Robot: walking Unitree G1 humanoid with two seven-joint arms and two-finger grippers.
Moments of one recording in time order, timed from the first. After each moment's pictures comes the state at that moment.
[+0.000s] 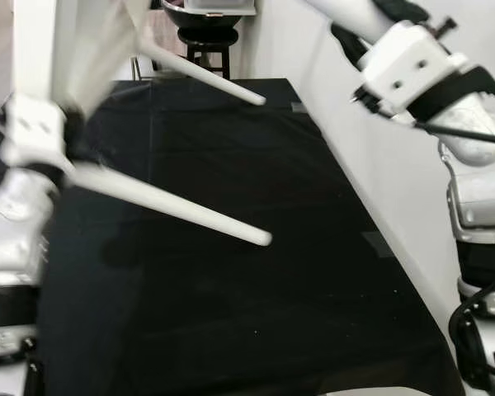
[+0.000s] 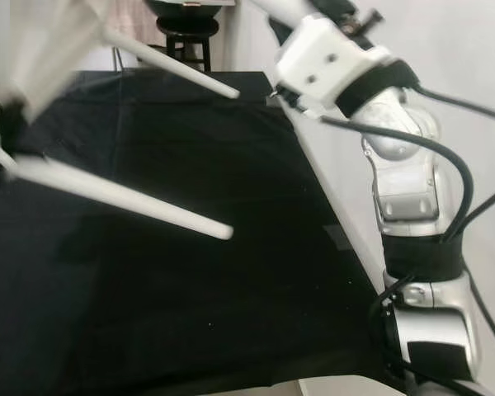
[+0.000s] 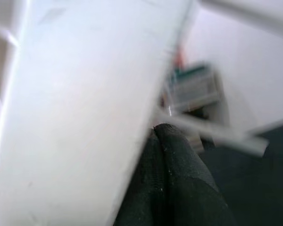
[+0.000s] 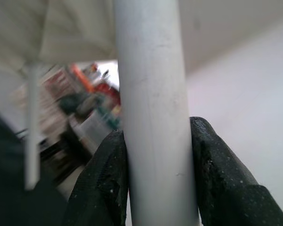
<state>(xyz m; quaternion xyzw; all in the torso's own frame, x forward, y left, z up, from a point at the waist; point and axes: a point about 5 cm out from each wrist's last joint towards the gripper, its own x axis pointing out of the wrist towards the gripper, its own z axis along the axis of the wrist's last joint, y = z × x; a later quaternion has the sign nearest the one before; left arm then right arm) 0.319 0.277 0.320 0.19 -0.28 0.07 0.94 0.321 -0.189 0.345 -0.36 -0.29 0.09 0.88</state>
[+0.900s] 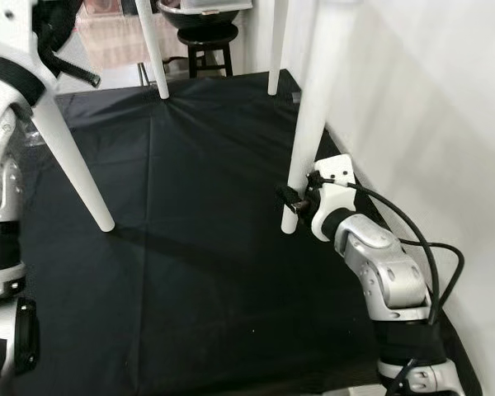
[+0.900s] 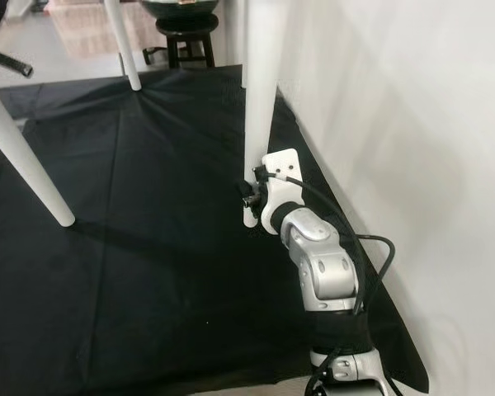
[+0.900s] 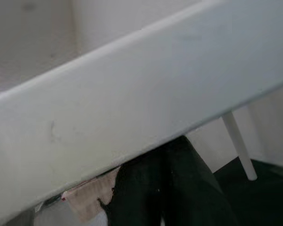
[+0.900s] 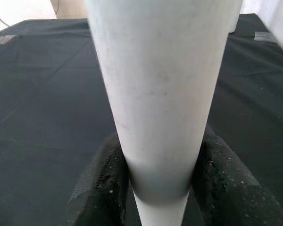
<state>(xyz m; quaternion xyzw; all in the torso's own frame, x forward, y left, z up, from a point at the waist) 0.318 0.237 0.380 0.19 -0.33 -0.05 0.93 0.325 -0.118 0.185 -0.01 0.06 0.20 0.98</state>
